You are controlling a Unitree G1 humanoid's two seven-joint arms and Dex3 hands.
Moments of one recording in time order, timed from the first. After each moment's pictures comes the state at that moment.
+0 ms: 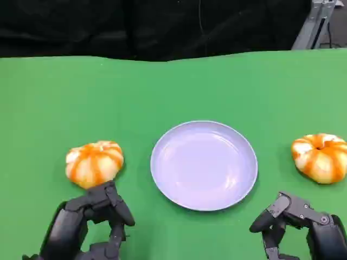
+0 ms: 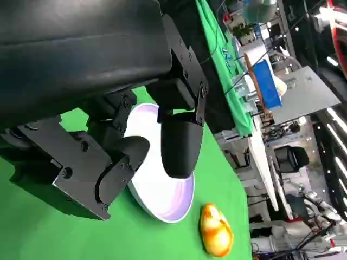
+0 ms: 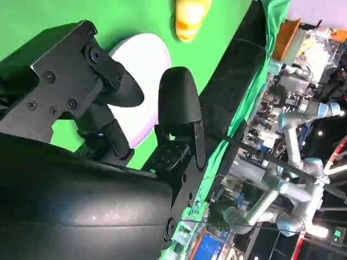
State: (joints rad) left arm 0.18 0.07 -0.05 0.12 -0.01 -0.60 -0.19; right arm 0.35 0.00 0.12 -0.10 -0.29 -0.56 -0.15
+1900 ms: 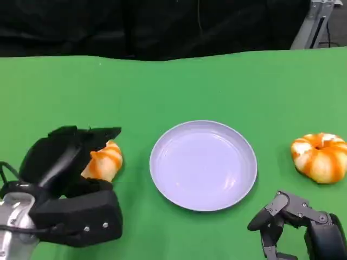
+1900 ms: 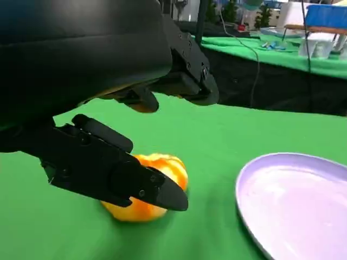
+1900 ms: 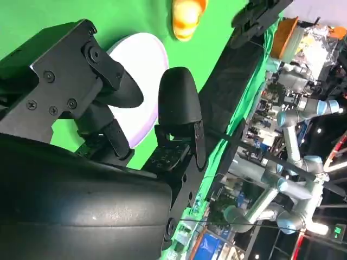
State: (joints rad) left arm -0.18 0.36 -0.17 0.09 0.79 -0.13 -0.02; right arm 0.35 0.01 0.13 -0.10 -0.29 -0.56 -0.16
